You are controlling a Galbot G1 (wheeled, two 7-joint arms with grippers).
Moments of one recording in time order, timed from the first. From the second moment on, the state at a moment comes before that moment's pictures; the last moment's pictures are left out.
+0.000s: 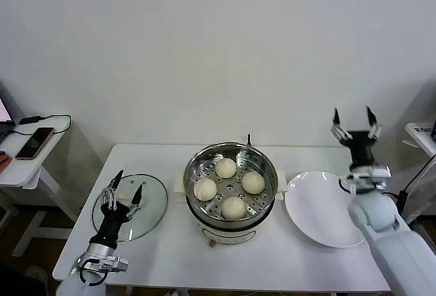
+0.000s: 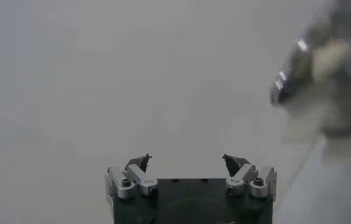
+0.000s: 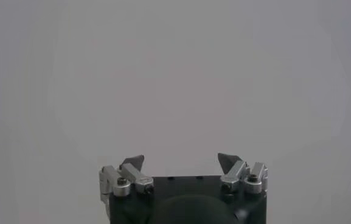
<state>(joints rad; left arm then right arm) 1.44 -1.28 -0.63 -1.80 0.96 -0.26 -0.18 -1.04 0.89 0.42 1.63 0.44 0.30 0.35</state>
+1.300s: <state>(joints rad) 1.22 -1.24 -0.63 -1.36 1.46 -0.29 -0.36 -1.32 1.02 0.61 1.63 0.38 0.33 0.31</state>
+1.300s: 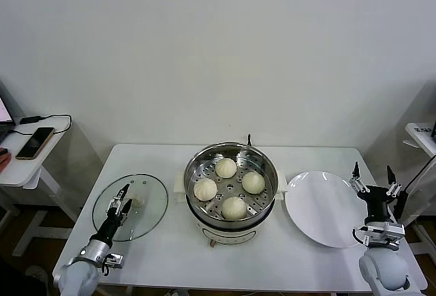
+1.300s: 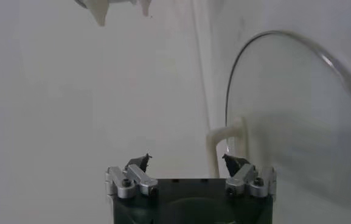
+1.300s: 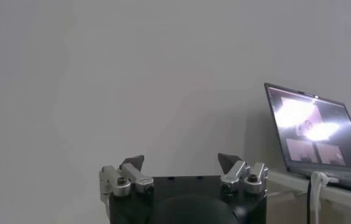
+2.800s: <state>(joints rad) 1.20 -1.22 -0.64 -1.45 1.27 -0.21 -0.32 -1.31 1.03 0.61 1.62 0.35 0.33 0.31</state>
